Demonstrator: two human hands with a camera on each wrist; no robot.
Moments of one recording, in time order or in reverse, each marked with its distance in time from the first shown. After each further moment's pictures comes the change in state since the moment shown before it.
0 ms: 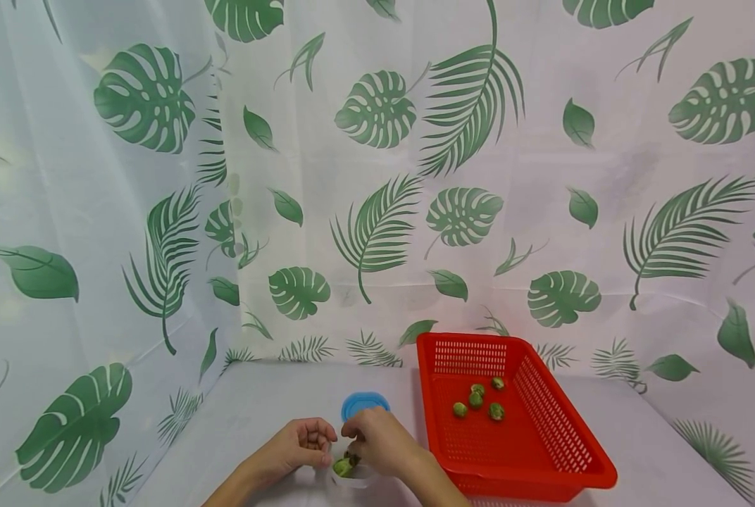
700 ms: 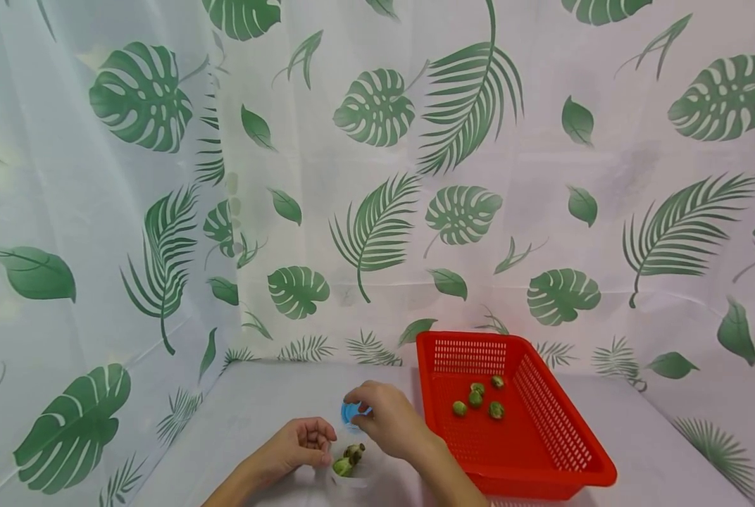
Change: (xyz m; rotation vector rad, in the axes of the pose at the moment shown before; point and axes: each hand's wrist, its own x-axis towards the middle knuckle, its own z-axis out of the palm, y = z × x) left_hand 0.000 0.001 0.001 -0.010 0.014 -0.015; right_hand -0.004 -0.017 -0.035 -0.063 0.149 -0.060
